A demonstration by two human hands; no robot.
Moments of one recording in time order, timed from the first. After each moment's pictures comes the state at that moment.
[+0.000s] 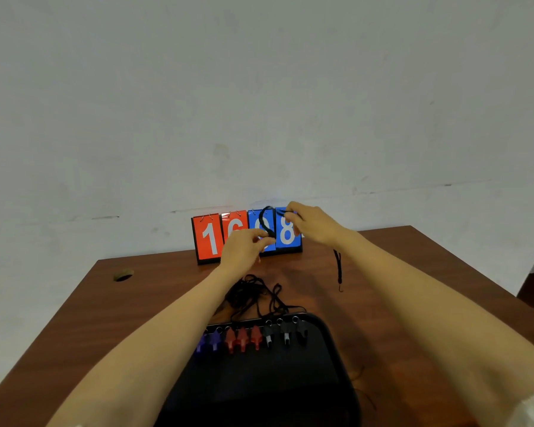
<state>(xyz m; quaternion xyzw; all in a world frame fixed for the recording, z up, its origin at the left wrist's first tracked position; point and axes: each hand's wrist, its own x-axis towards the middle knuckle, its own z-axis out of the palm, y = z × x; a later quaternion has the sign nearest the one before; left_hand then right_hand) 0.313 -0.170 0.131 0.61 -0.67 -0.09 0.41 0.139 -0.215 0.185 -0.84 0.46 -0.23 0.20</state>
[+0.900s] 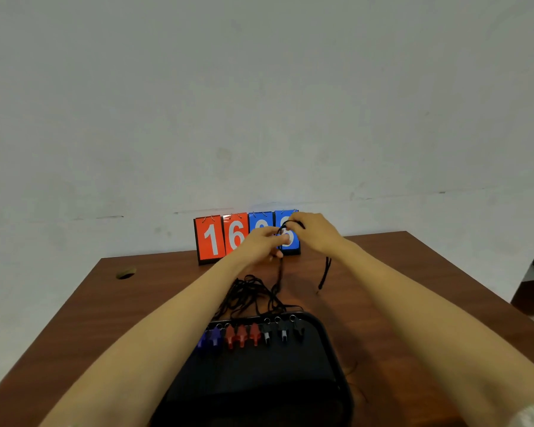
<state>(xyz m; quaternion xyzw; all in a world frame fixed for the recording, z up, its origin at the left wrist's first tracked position) 0.287 -0.143 0.163 0.56 -0.61 -0.39 0.39 0.136 -0.192 0.181 -0.83 0.48 -0.25 0.14</state>
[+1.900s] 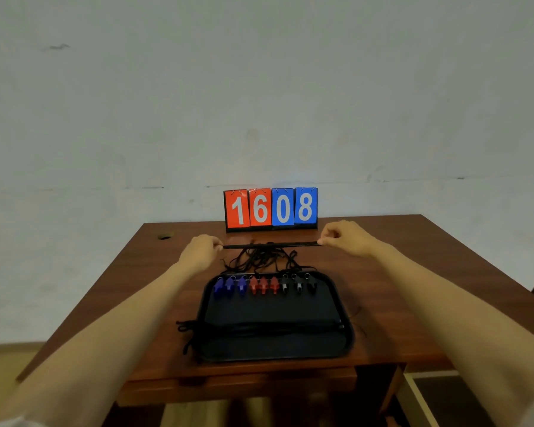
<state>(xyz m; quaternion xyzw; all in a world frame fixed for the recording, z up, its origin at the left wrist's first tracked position) 0.397 -0.005 0.113 0.78 -0.58 -0.07 0.22 0.082 -0.104 0.142 -0.85 0.45 -0.15 0.20</state>
